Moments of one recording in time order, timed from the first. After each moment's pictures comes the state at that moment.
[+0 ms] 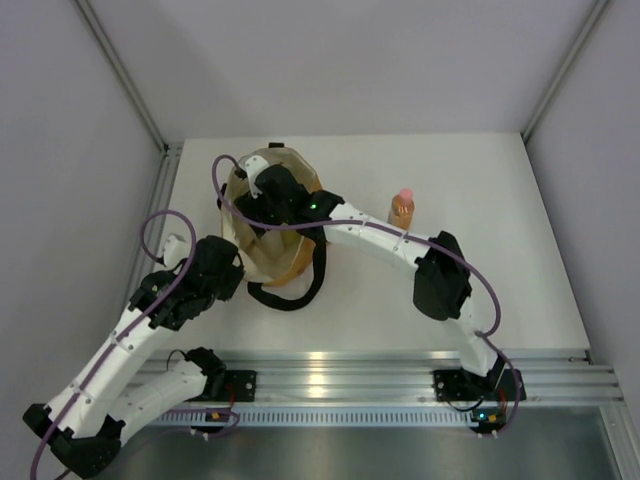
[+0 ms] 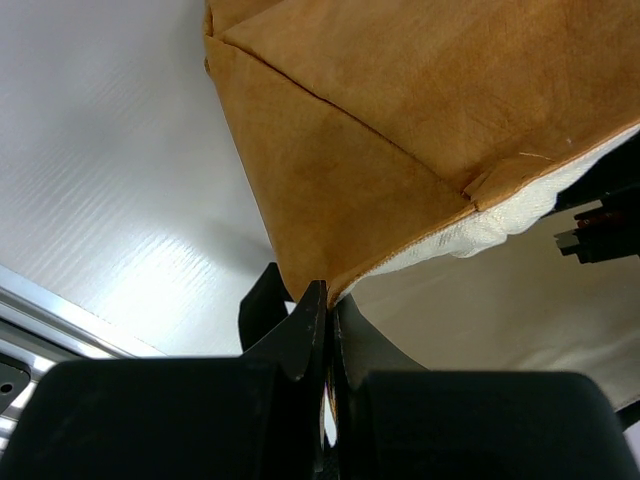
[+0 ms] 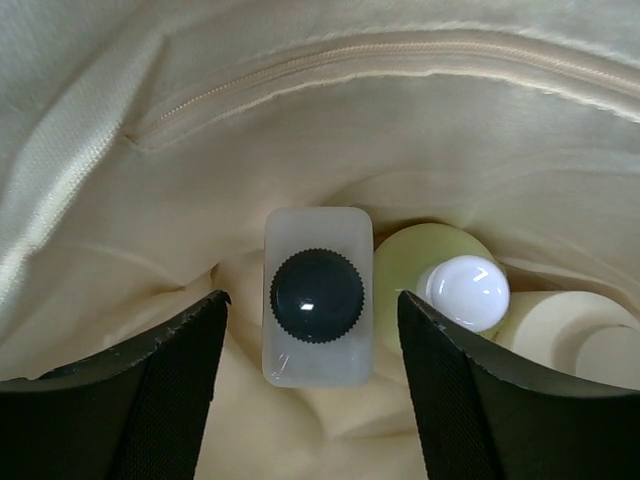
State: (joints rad) left arm -0.61 0.80 0.98 -1.10 -0.46 -1.52; right arm 0.99 2.16 2.04 -0.43 0.13 0.07
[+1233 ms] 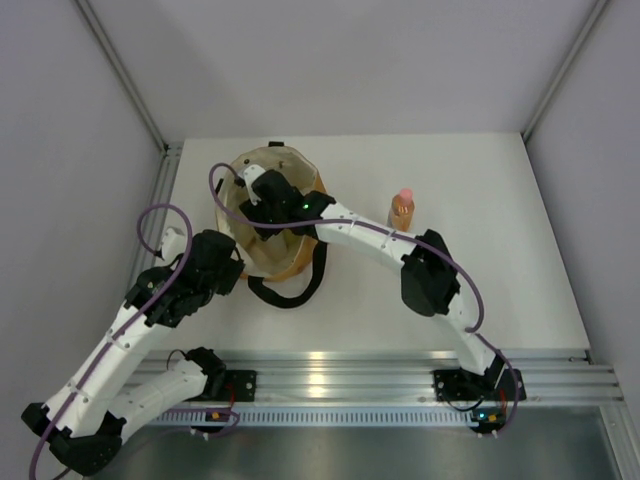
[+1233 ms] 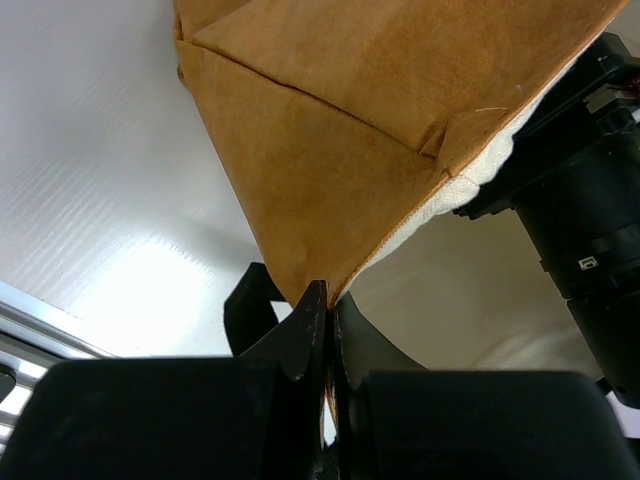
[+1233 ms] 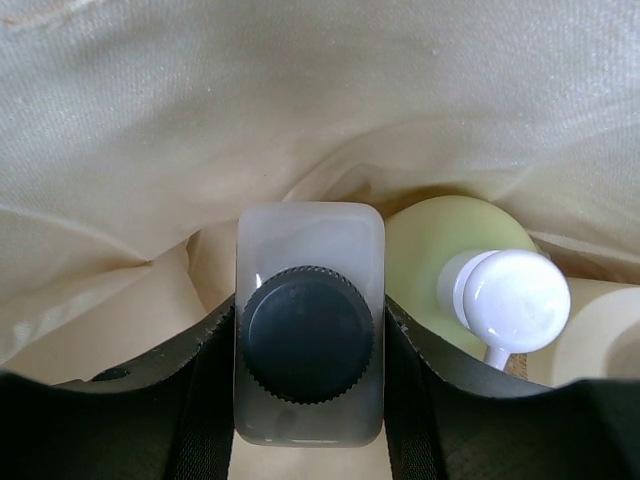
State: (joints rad) left arm -0.61 0.82 1.04 -1.10 -0.46 -1.49; right arm 0.99 2.25 2.12 -0.52 0.11 0.07
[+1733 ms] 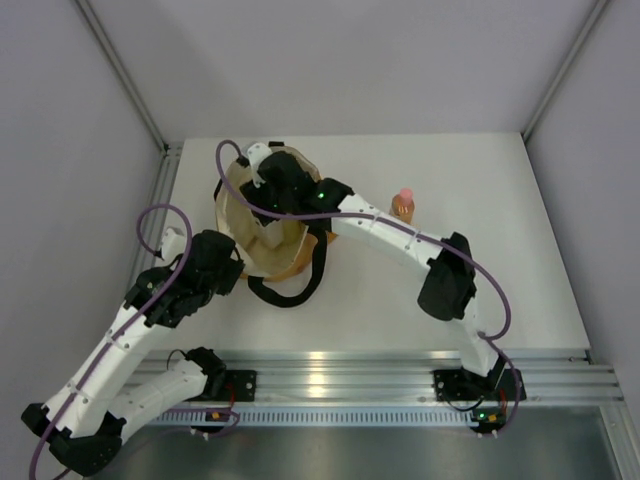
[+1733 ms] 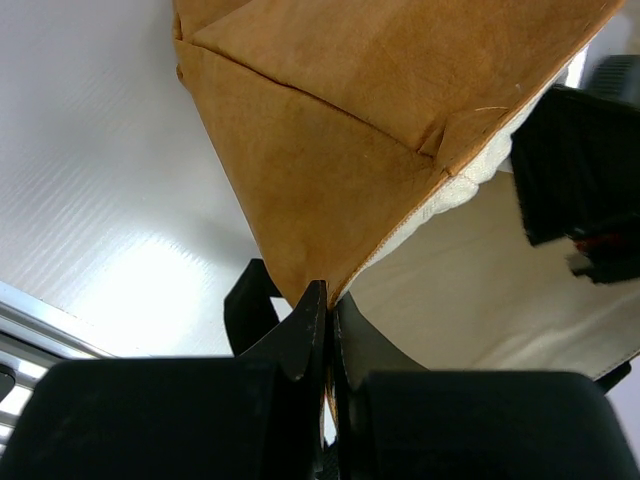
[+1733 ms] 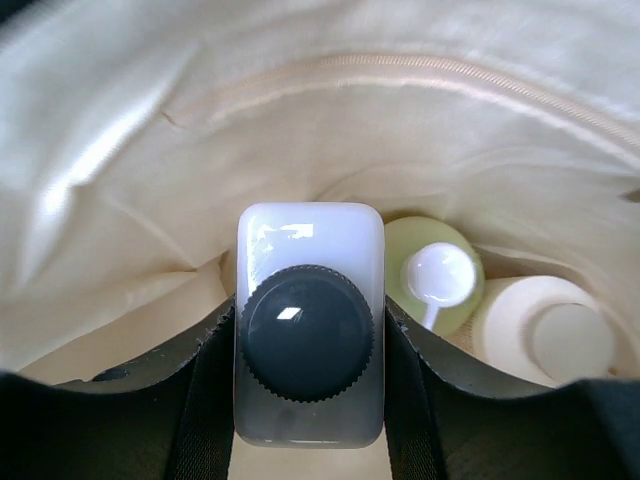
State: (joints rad) left arm -0.61 0.81 1.04 -1.10 -0.46 -1.49; right arm 0.99 2.16 2.15 -0.55 0.11 0.08
